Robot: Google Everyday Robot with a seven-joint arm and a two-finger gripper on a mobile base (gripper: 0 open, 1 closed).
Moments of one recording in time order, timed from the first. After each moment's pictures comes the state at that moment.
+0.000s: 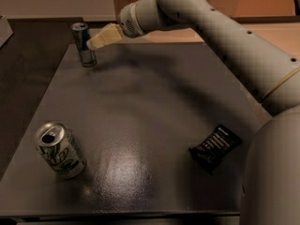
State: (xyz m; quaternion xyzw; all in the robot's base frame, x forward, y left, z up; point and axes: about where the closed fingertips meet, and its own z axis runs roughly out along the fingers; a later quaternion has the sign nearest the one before) arm 0.731 0.124 0.949 -0.47 0.70 0.27 0.47
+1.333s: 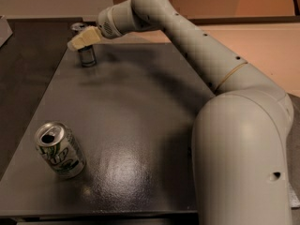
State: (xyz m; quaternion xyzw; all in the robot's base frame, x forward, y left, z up) arm 0.765 0.202 0.925 -0.49 0.67 0.30 0.46
